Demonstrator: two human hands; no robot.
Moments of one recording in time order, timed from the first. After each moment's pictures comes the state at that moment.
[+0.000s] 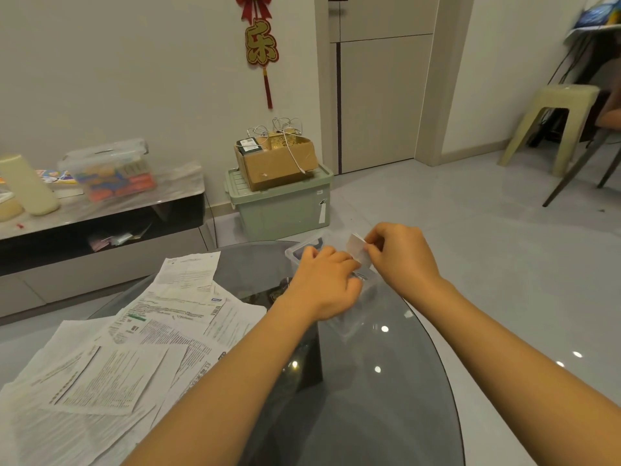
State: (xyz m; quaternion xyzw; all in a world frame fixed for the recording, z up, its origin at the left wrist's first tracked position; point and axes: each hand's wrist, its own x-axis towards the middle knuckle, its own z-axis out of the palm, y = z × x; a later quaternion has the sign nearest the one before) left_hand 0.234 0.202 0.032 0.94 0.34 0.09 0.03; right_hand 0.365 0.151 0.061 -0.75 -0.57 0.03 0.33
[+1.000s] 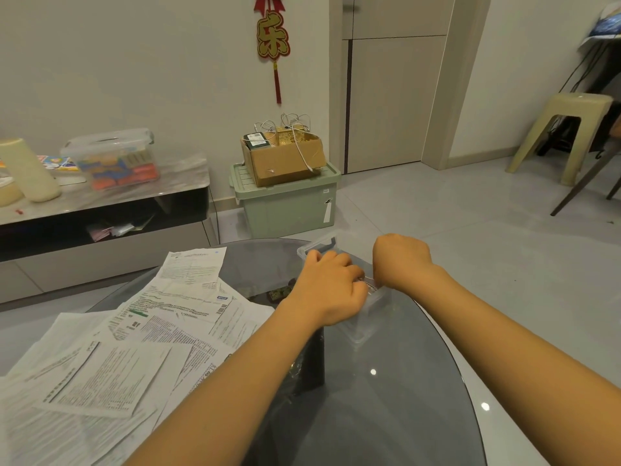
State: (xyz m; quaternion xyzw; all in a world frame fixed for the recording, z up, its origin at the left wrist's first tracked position) left_hand 0.225 0.214 0.019 0.93 0.35 0.11 0.05; right_hand 0.353 0.188 0.058 -0.81 -0.58 0.01 -0.04
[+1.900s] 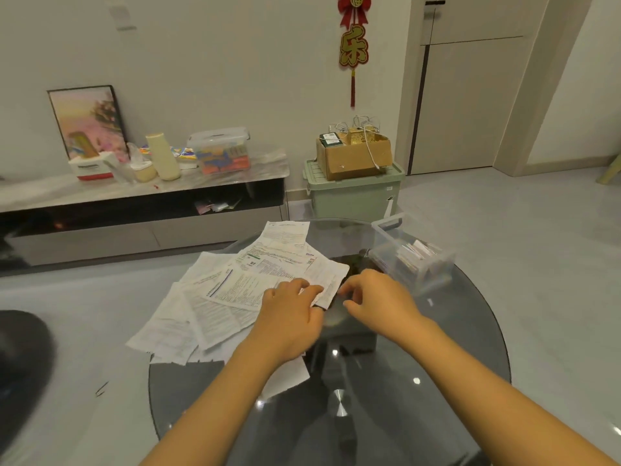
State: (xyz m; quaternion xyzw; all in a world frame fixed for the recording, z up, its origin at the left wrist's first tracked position) left_hand 0.043 0.072 0.034 0.81 0.56 0.10 0.11; right_hand 0.212 0.074 0.042 -0.65 -0.73 0.14 0.16
